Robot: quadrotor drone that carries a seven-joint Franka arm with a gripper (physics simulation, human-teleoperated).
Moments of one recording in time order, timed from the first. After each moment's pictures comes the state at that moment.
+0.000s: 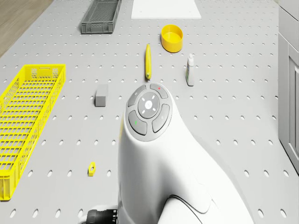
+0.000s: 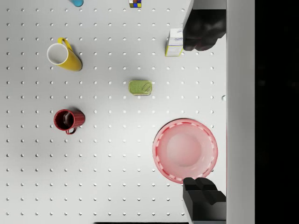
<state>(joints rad) -1.11 -1.26 1.32 -2.88 -1.89 1.33 1.63</state>
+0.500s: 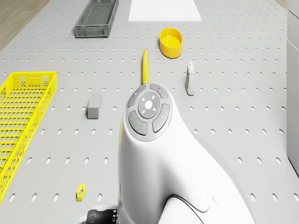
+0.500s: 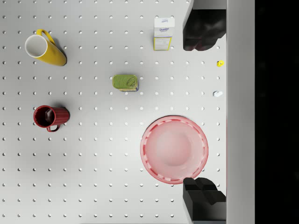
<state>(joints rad) -1.12 -1.30 1.33 -2.88 -1.87 1.37 1.64</state>
